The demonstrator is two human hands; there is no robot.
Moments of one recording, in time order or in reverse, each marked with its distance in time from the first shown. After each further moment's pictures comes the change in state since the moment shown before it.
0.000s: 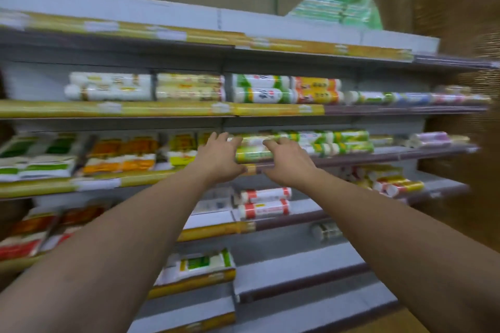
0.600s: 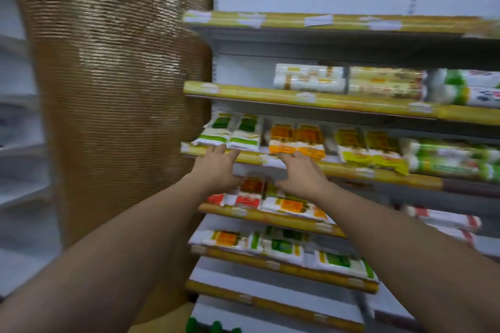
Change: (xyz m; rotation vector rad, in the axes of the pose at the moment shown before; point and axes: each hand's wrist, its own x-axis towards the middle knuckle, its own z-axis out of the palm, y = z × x) left_hand -0.244 -0.411 -0.063 0.129 -0.107 -0.437; right_hand 0.041 -0.430 0.101 0.154 -0.153 -0.367
